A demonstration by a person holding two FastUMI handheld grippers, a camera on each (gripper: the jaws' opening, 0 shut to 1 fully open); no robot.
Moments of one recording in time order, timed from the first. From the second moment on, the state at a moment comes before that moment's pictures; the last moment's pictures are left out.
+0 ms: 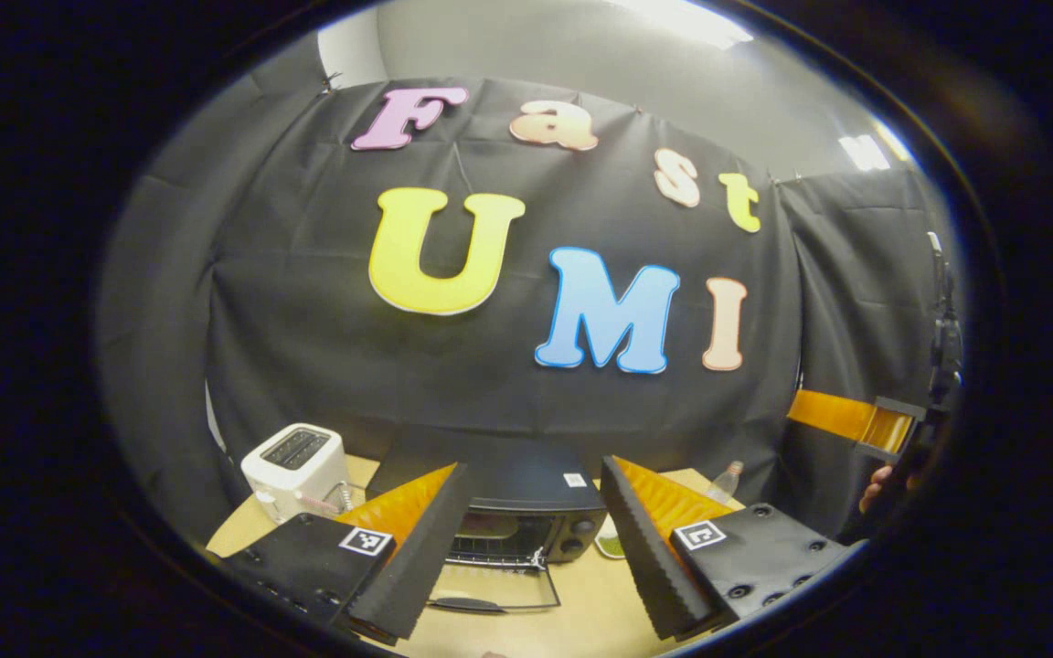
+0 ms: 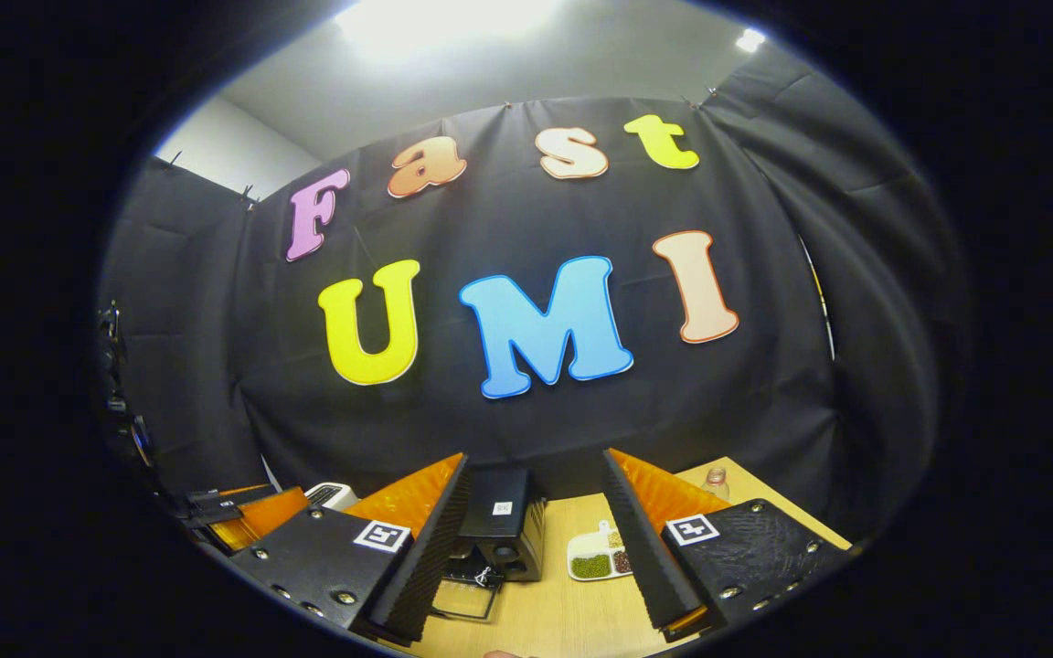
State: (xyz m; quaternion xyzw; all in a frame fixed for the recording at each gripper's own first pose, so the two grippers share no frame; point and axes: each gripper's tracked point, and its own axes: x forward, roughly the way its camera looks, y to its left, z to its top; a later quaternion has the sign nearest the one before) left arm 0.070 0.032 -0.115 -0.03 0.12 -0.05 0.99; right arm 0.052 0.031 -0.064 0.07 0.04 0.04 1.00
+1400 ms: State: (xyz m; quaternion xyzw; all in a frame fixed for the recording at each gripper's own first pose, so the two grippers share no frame) left arm 0.017 0.082 -0.437 0.01 0.58 -0.02 0.81; right arm 0.047 -0.027 -0.103 0.06 0.08 -0.03 0.99
